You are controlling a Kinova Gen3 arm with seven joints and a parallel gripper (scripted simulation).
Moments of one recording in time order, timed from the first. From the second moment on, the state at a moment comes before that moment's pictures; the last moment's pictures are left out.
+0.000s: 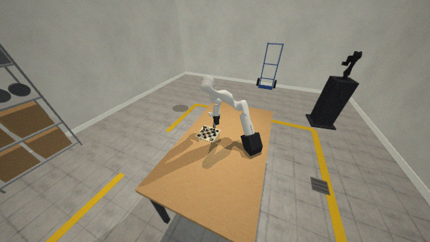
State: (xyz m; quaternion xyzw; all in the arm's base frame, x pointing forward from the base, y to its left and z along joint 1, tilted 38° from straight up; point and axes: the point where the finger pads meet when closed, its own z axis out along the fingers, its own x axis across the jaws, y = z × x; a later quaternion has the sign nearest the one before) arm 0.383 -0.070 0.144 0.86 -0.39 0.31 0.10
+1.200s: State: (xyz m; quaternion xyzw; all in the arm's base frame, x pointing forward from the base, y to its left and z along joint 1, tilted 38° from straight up) arm 0.385 -0.071 0.140 0.86 -0.39 0.31 0.10
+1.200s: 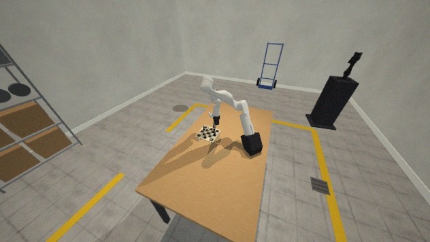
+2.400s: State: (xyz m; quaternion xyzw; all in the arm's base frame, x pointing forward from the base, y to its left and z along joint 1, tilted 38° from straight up) arm 0.385 -0.071 0.140 0.86 -0.39 0.31 0.10
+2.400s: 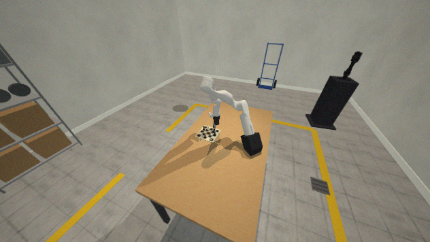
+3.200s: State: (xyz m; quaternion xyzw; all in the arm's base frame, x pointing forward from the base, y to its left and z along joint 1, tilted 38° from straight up) arm 0.384 -0.072 0.141 0.86 -0.39 0.31 0.10
